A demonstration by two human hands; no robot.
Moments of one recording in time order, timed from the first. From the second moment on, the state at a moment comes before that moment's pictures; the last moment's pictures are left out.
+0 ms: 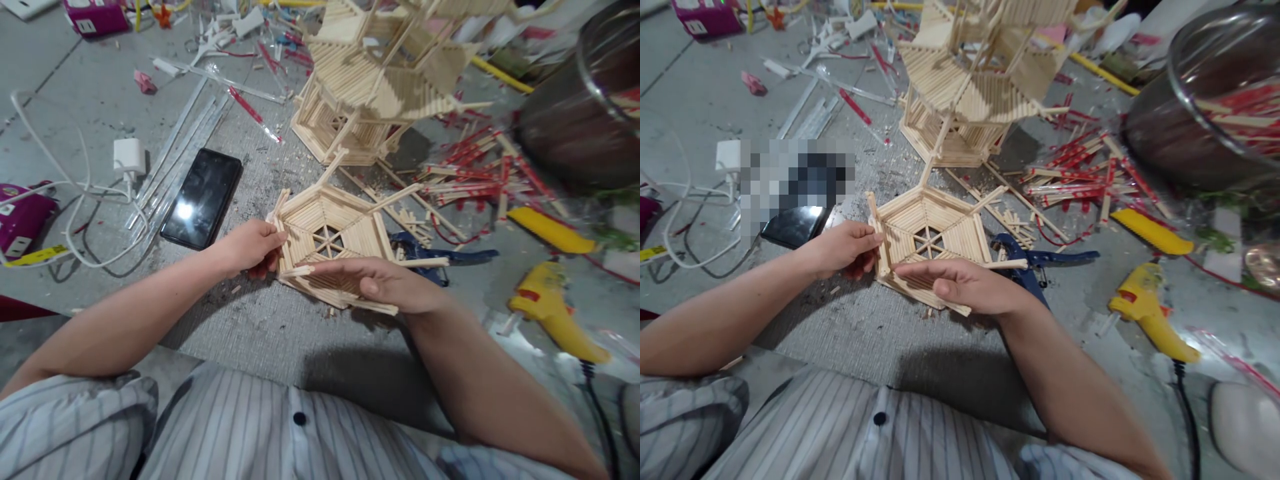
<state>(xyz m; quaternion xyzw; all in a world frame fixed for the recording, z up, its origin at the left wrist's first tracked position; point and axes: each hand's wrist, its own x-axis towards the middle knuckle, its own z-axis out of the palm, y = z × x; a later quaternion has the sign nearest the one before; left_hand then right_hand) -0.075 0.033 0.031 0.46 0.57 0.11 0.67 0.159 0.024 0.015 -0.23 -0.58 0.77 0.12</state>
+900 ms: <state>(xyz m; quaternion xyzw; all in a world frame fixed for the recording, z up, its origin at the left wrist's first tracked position) -0.072 0.027 0.026 0.44 0.54 0.11 0.71 0.169 0.028 0.024 -0.24 -0.52 0.81 0.08</state>
